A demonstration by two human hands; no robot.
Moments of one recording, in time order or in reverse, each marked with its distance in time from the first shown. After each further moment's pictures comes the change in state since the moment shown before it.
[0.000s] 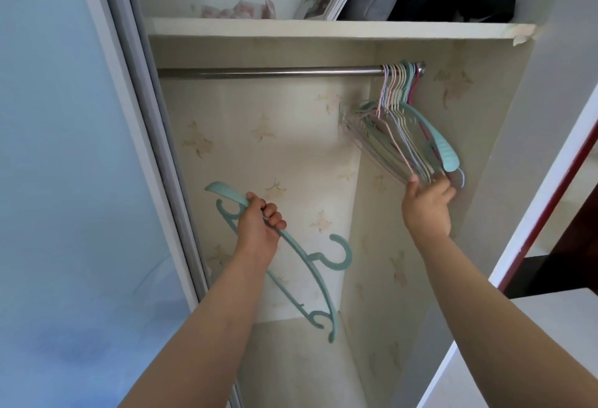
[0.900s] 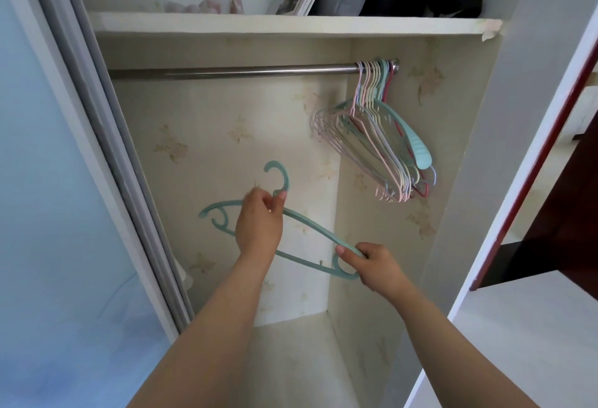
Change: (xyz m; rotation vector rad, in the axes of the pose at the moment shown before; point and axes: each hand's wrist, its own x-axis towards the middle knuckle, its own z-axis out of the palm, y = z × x) left_hand 0.000 -0.022 0.028 1.376 0.098 0.568; right_hand -0.075 0.051 0.003 0.163 -0.767 0.041
